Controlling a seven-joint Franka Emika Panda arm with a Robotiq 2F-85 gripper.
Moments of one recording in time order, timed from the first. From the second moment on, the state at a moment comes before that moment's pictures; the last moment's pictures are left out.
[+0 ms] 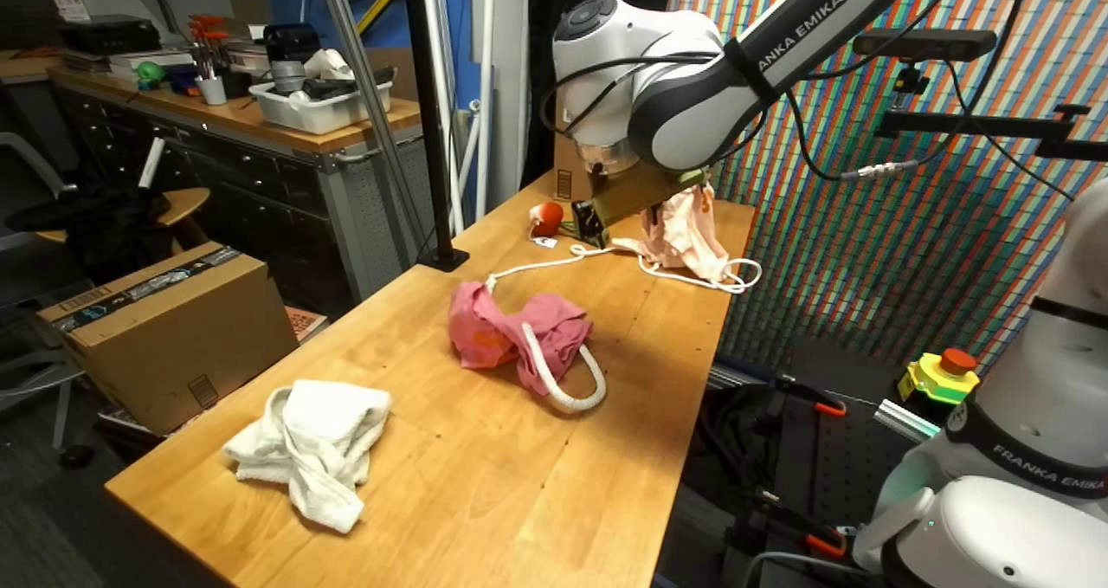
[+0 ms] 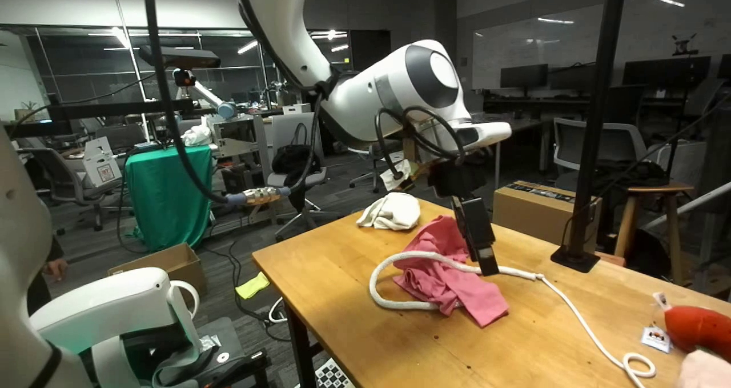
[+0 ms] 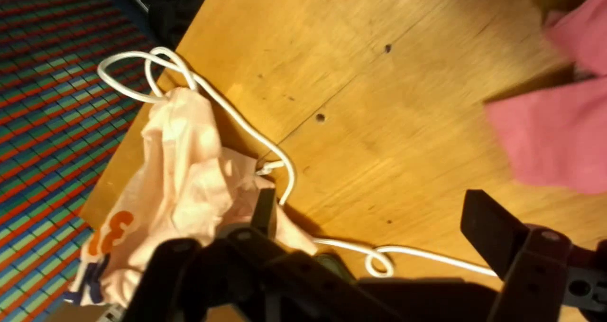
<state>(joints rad) 0.02 0.10 -0.02 -2.24 -0.60 2.20 1.09</state>
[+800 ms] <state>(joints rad) 0.15 0.15 0.10 -2.29 -0.60 2.40 0.82</state>
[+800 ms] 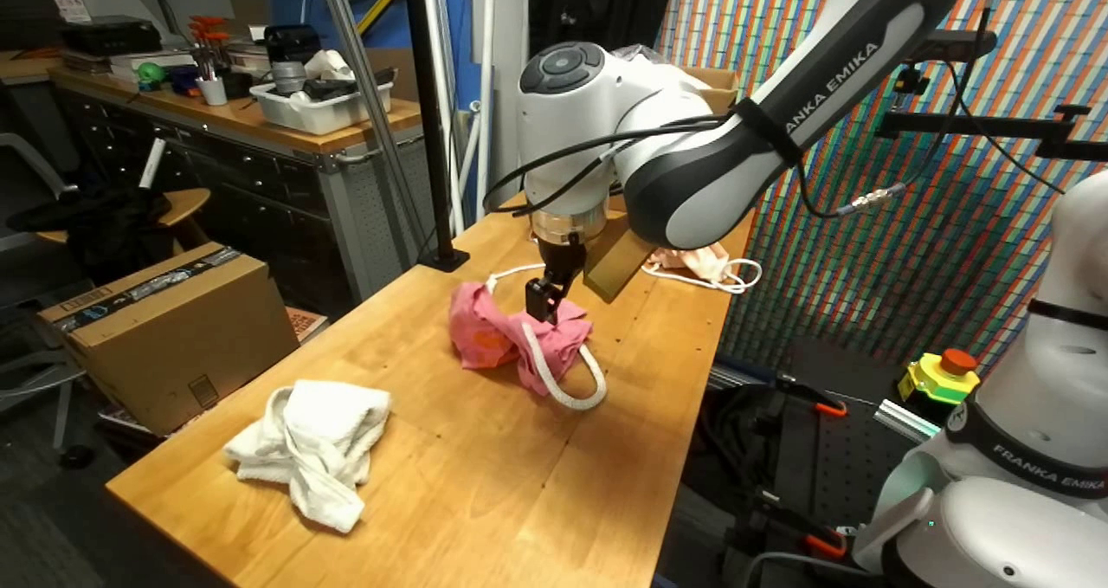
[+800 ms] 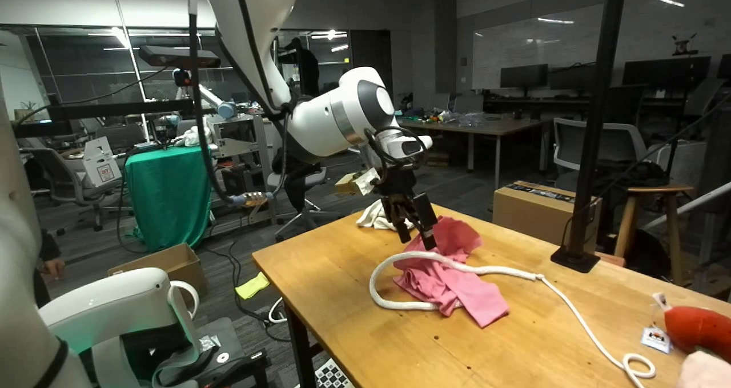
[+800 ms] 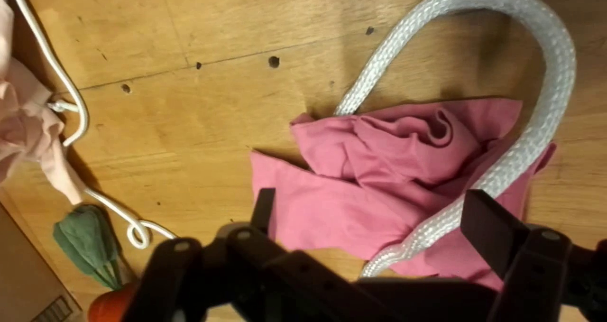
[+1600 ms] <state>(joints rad) 0.20 0.20 0.13 -2.31 -0.44 2.51 0.47</state>
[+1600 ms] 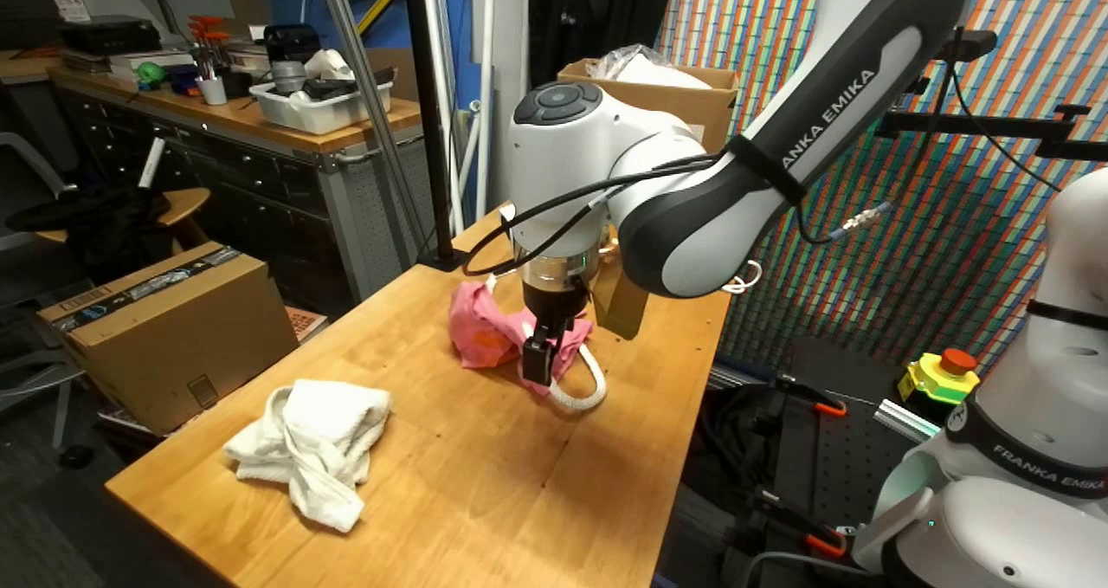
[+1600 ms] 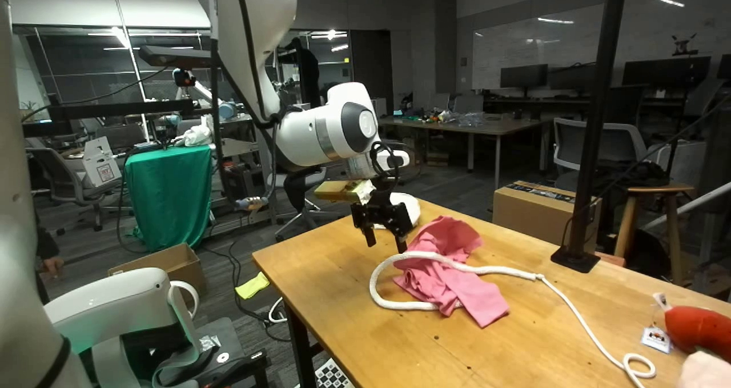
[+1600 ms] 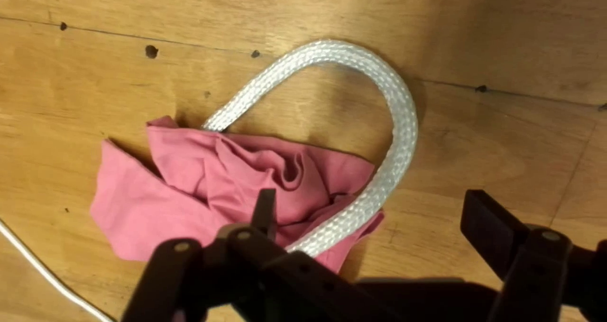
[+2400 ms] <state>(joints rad) 0.20 0.29 0.12 -2.29 -0.34 2.51 0.28</state>
